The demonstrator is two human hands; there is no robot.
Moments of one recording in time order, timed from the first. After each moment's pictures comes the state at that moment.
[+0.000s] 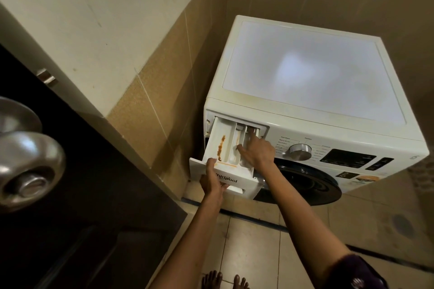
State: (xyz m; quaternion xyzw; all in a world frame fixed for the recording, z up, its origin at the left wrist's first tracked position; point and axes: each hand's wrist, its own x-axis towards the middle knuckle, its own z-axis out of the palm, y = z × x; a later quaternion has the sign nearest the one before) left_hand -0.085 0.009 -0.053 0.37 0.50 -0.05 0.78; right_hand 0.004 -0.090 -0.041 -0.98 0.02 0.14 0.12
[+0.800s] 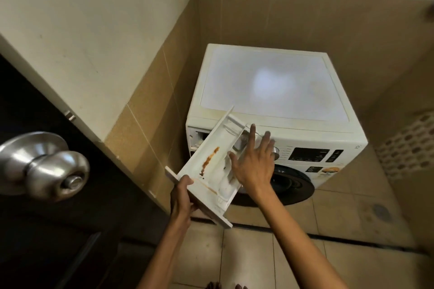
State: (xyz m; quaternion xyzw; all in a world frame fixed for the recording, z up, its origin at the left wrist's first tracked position) left_hand -0.154 0.031 0.055 0.54 0.37 -0.07 0.75; right_hand -0.092 -0.112 0.076 -0.98 0.08 0.02 0.16
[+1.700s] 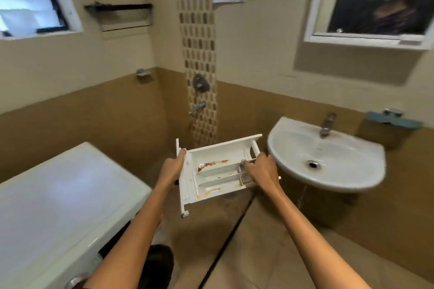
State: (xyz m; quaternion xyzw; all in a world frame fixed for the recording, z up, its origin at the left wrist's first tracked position) left_hand -0.102 -0.417 0.186 0.76 -0.21 -0.33 0.51; right_hand -0.303 -0.519 0.197 -0.75 0.58 -0.17 0.28
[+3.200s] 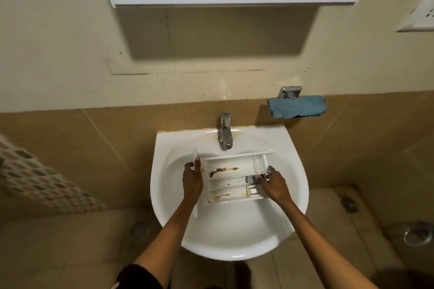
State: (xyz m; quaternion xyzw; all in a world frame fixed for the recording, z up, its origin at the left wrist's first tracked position) left_hand -0.320 -0.976 0.032 0.67 -0.45 -0.47 0.36; right_hand -0.532 -0.929 0.028 -0.45 0.80 -0.22 0.32
